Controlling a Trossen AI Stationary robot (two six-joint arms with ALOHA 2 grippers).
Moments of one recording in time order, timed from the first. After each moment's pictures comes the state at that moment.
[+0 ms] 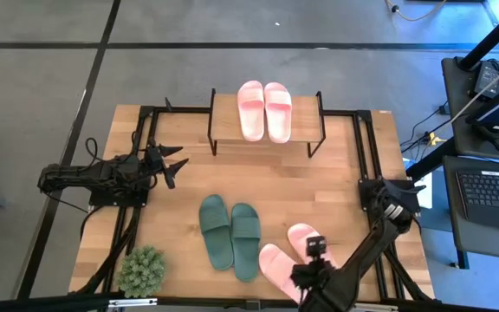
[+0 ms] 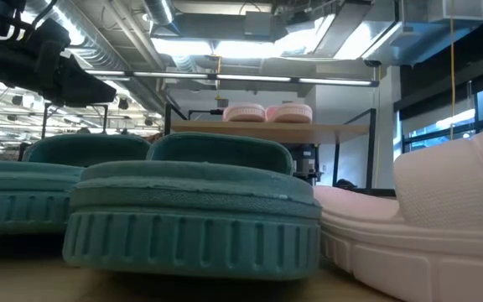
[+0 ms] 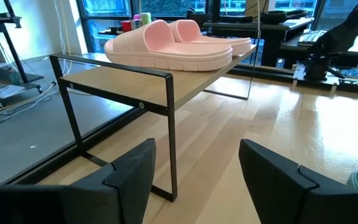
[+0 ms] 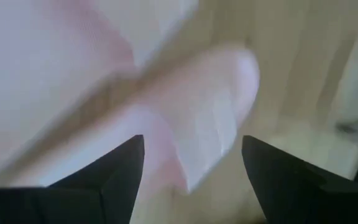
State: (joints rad) left arm 0.02 0.01 0.09 -0.22 -0.53 -0.08; right arm 0.87 2.17 1.90 -1.57 0.32 0.78
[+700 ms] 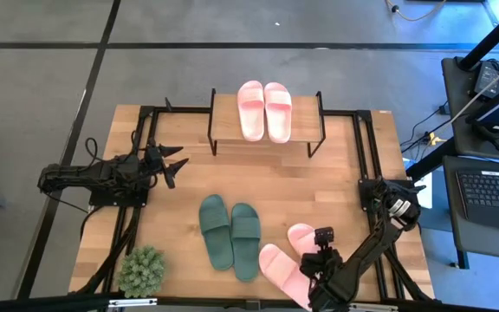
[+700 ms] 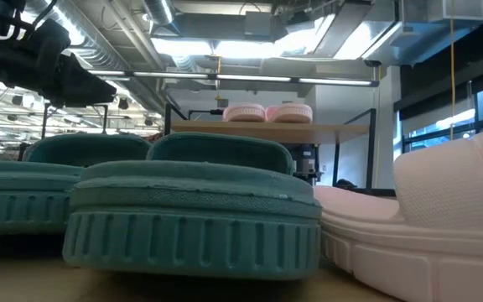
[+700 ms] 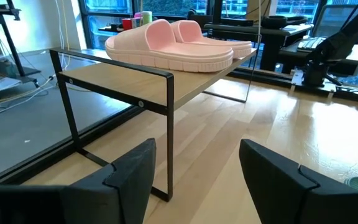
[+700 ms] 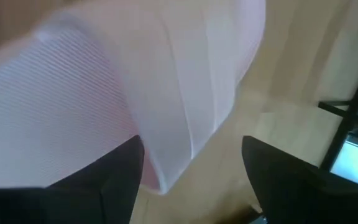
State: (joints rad) left arm 0.02 0.01 0.09 -0.22 -0.53 -0.12; right arm 0.89 2.11 1.52 -1.44 0.39 0.80
